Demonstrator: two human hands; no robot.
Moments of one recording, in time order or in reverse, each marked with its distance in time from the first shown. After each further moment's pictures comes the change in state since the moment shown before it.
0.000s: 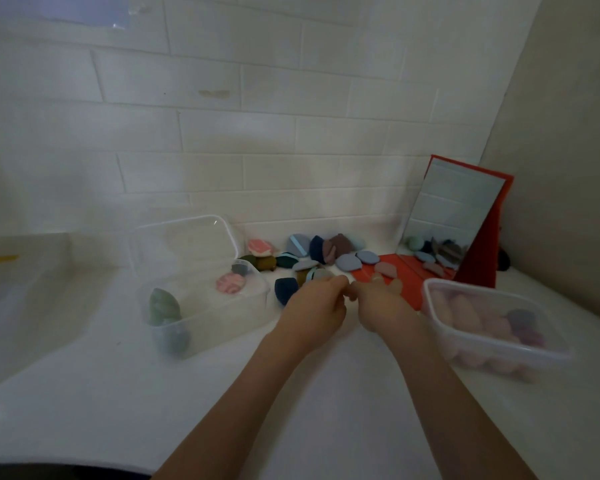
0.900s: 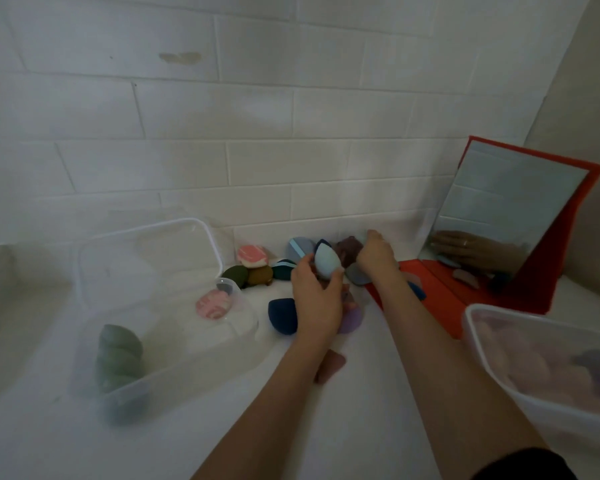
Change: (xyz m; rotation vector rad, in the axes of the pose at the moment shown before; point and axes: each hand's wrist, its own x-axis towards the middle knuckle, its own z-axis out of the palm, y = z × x) left_hand 0.088 -0.050 0.069 -0.791 0.499 -0.460; right_hand 0.187 0.002 0.012 0.474 0.259 0.056
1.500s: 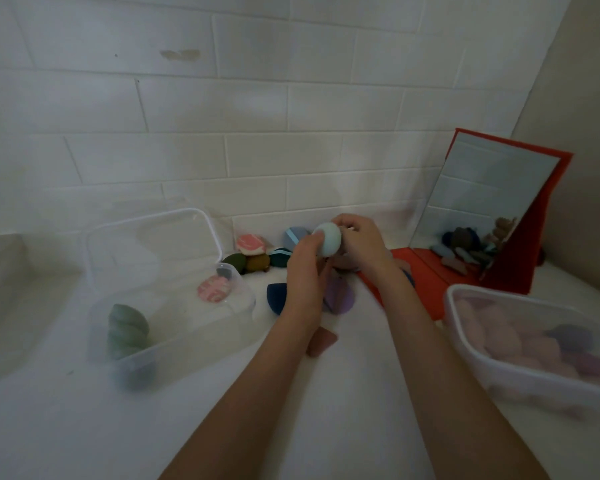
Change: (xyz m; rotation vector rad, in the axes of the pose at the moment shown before) left_hand -0.018 0.052 -0.016 -0.715 -0.121 -0.294; right_hand -0.056 -0.026 -0.026 0.696 -0.013 -0.238
